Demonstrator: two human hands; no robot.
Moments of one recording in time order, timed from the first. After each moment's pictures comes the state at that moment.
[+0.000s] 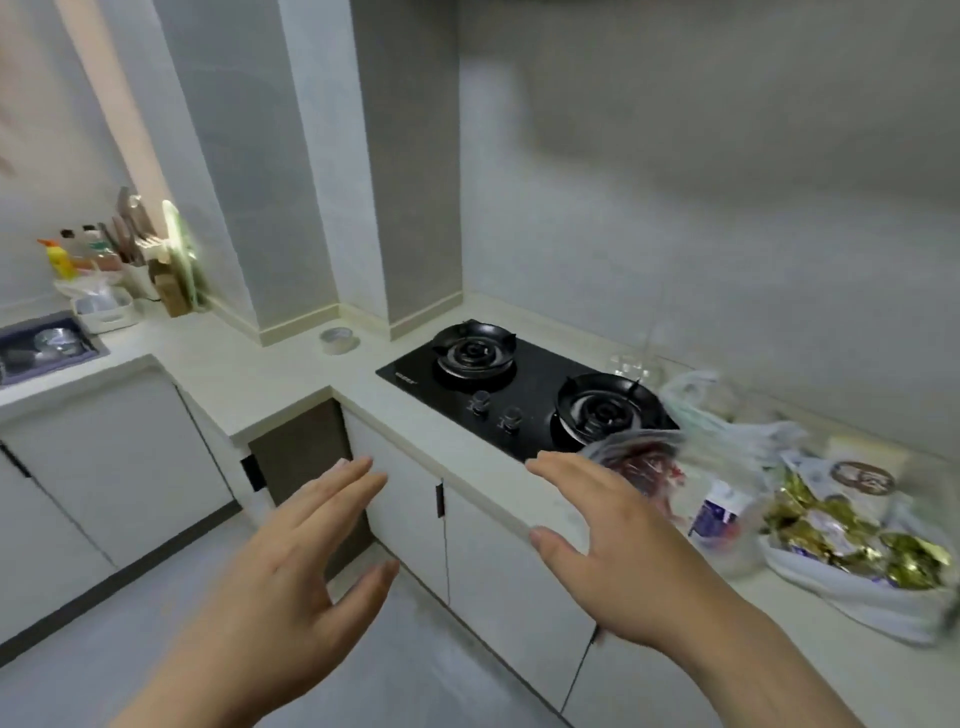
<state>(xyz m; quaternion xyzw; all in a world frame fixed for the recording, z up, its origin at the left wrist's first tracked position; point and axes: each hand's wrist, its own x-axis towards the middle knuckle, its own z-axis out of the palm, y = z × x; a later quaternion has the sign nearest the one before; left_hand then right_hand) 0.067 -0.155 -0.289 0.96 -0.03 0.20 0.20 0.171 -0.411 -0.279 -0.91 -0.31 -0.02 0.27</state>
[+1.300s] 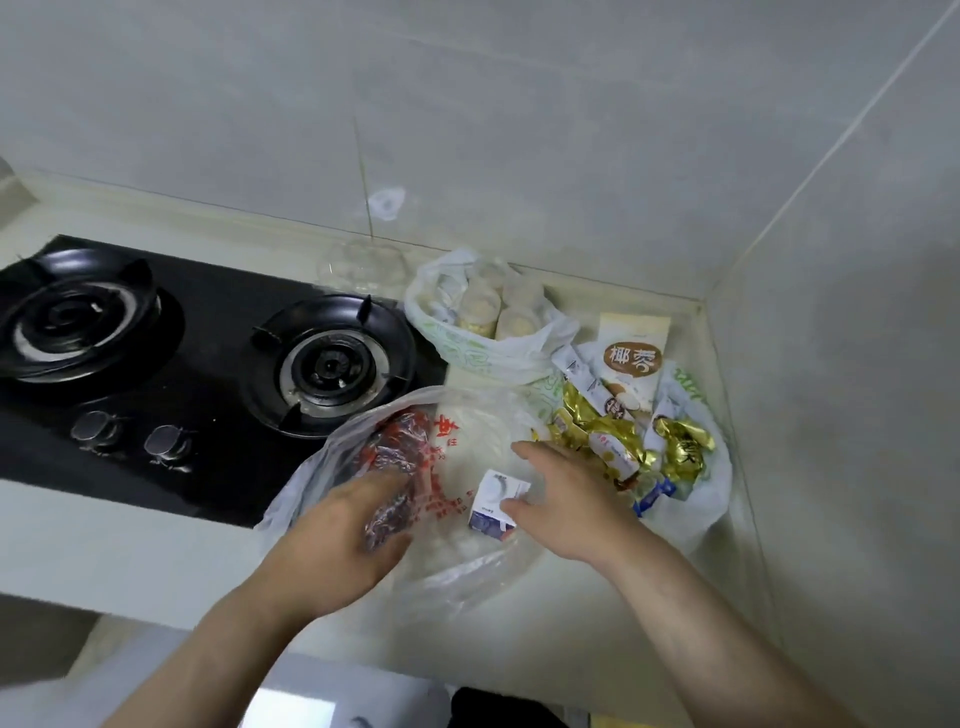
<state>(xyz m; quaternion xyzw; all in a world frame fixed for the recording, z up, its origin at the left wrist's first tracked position) 0.473 -0.407 -0.456 0.91 -0.22 -0.19 0.29 0.434 -0.664 -0.442 -0.95 0.08 0.14 0.26</state>
